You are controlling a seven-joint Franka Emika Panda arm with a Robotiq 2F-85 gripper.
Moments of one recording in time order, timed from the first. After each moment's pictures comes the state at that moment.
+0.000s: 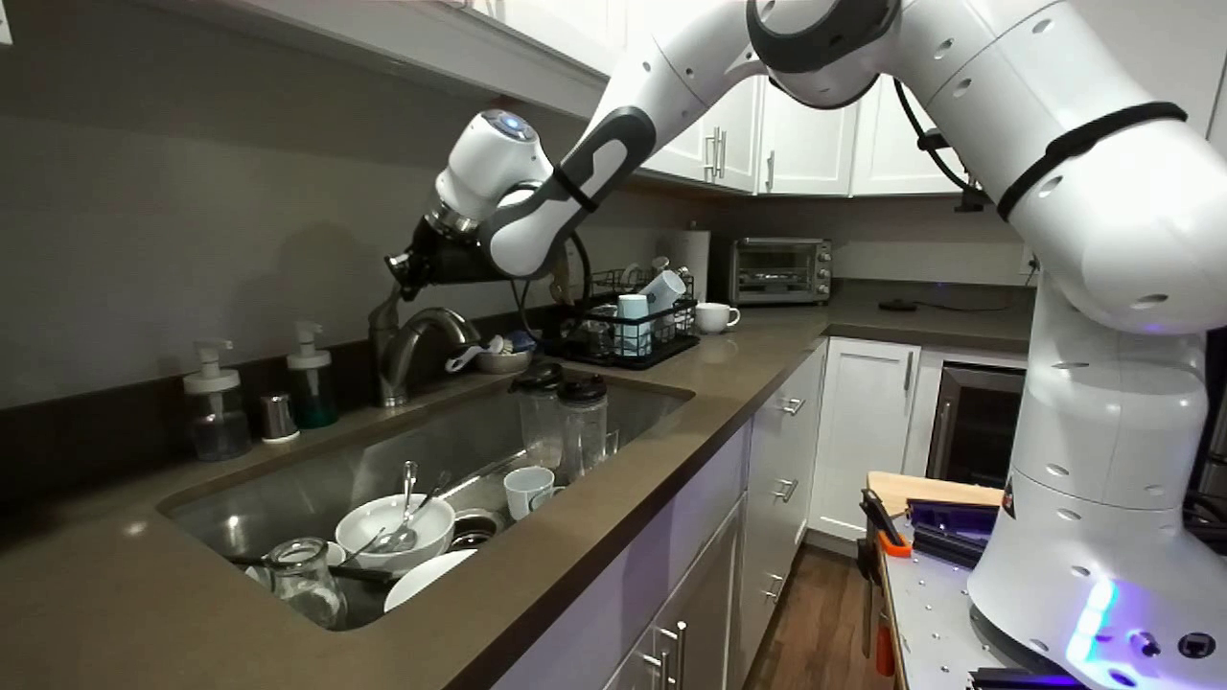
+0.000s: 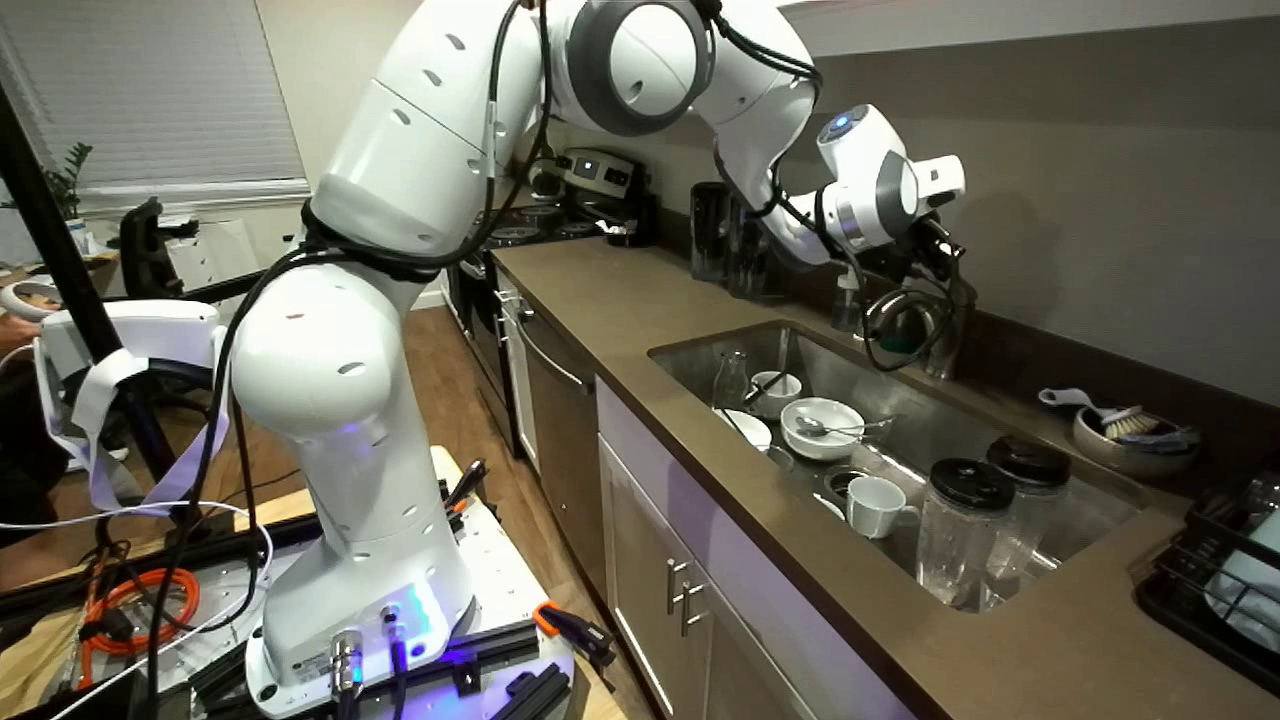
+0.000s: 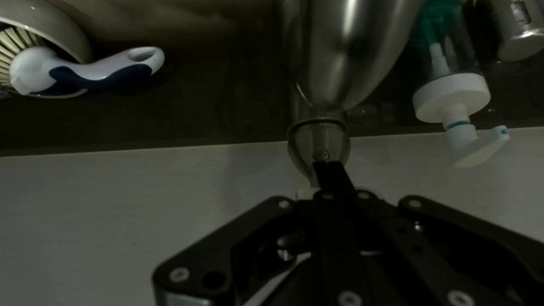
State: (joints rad) arm -0.24 0.64 0.08 -1.55 -0.67 3.02 0.71
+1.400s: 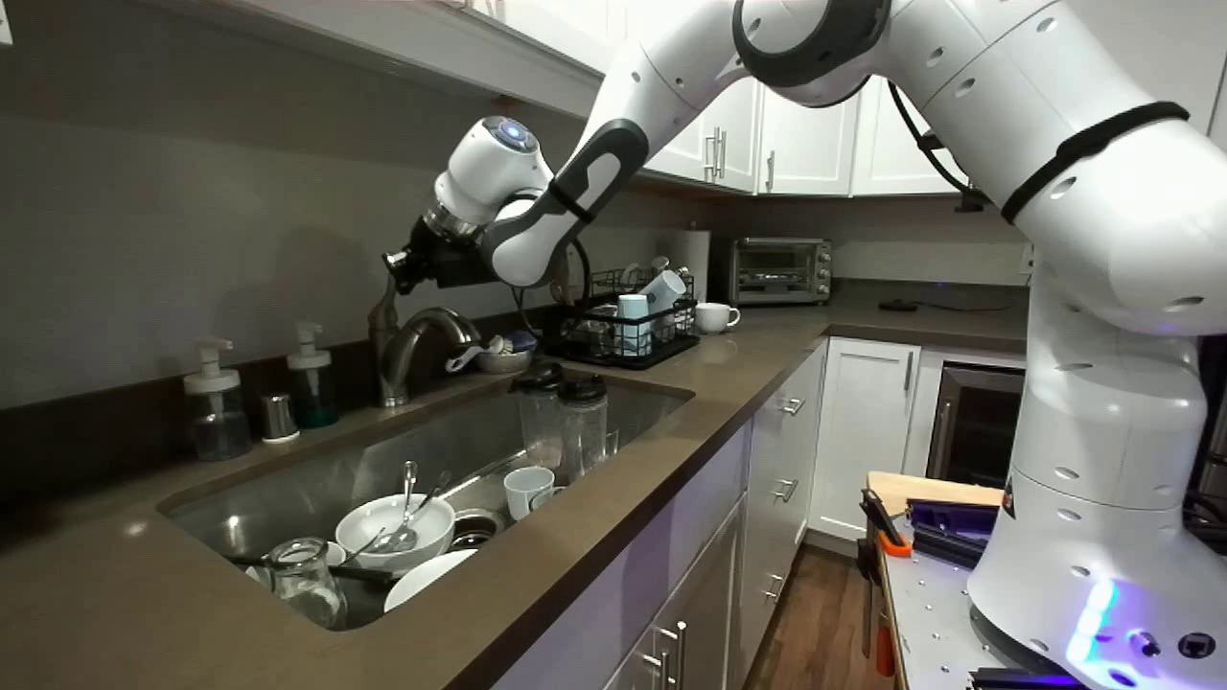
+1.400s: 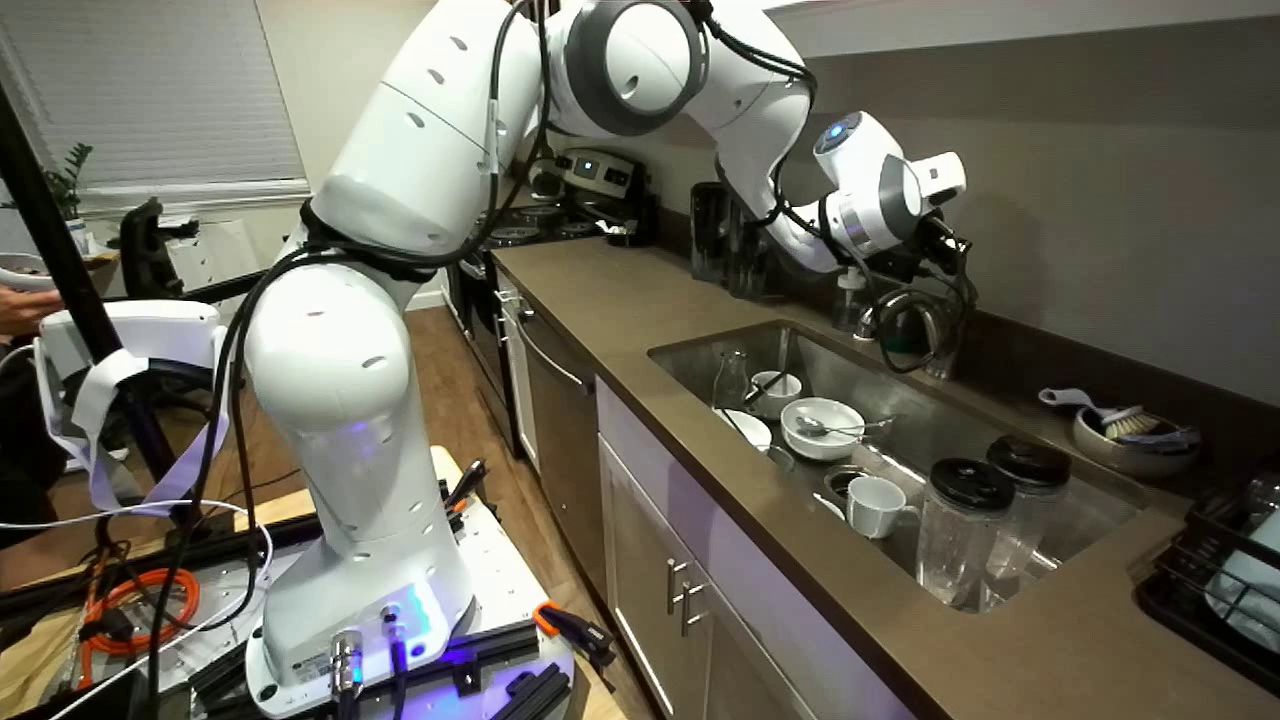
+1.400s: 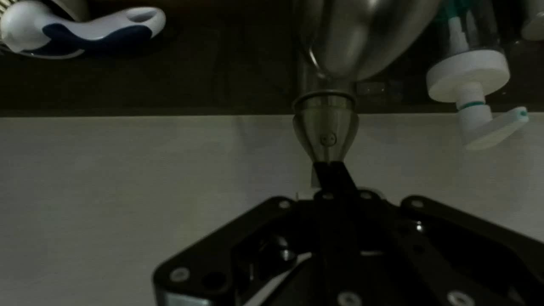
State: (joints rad) arm -0.12 0.66 -0.09 -1.52 -0.67 3.11 0.74
